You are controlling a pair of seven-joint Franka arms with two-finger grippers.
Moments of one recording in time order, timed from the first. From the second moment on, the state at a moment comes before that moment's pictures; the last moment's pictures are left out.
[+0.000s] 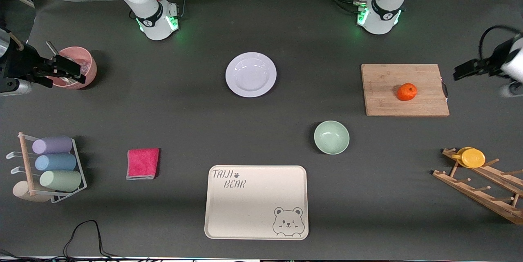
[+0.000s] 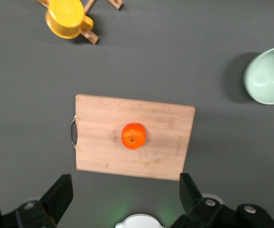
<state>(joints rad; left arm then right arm) -0.12 -0.08 0.21 -1.95 0.04 1.71 -0.02 0.09 -0.02 -0.08 -1.58 0.10 1.50 -0.03</state>
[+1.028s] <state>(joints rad) -0.13 -0.01 0.28 -2.73 0.05 2.70 0.02 0.09 0.11 -0.09 -1.67 0.55 1.52 -0.03</state>
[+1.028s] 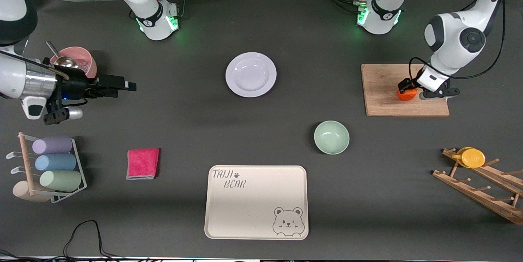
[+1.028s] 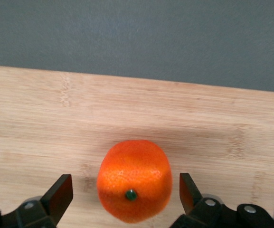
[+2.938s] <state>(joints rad) -0.61 0.40 -0.39 -1.86 0.06 2.27 -1.39 0.11 0.30 -0.08 -1.92 0.89 1.73 -0.27</state>
